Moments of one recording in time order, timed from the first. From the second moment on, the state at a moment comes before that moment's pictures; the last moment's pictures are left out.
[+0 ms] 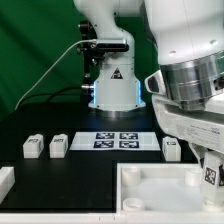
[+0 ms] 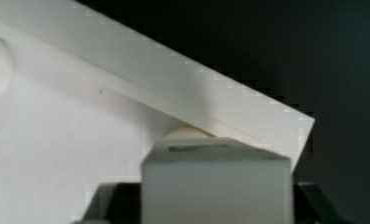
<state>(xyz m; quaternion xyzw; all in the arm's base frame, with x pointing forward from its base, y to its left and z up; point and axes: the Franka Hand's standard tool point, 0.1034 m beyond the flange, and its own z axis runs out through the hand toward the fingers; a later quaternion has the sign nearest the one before) 0.626 0.122 0.075 -0.81 0.57 0.06 0.12</state>
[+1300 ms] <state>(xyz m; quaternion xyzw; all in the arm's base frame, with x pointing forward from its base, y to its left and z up) 0.631 0.121 0.078 -0.97 0.23 0.00 0.09</state>
